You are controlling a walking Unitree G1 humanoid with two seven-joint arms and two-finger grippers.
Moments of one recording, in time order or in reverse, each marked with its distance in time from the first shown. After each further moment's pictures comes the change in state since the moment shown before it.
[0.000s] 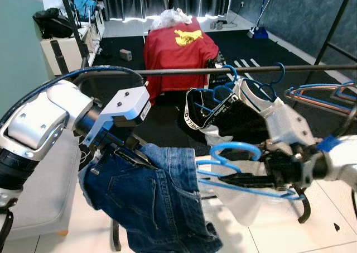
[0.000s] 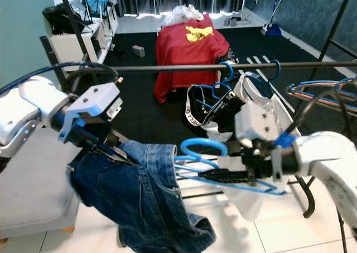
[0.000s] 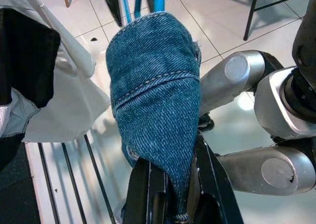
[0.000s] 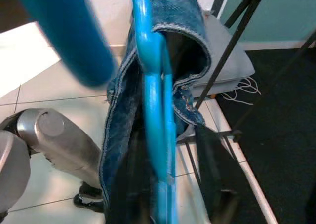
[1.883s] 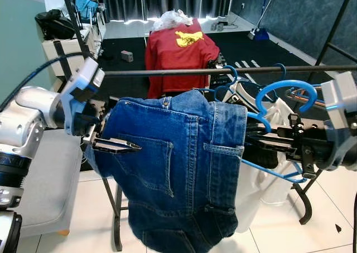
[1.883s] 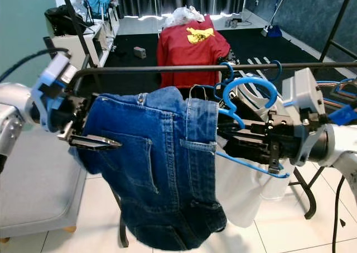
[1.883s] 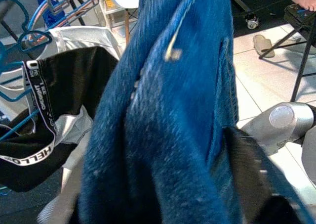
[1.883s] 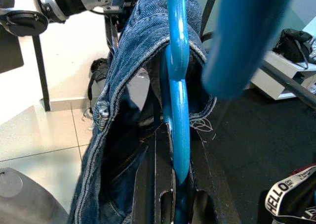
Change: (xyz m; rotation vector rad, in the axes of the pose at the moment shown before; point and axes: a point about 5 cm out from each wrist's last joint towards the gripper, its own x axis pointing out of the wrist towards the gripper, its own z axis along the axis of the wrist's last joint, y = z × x) left arm -0.041 0.004 -0.040 -0.045 -0.243 0.326; right arm -0.047 -0.007 0.028 -0.018 -0.240 -0.226
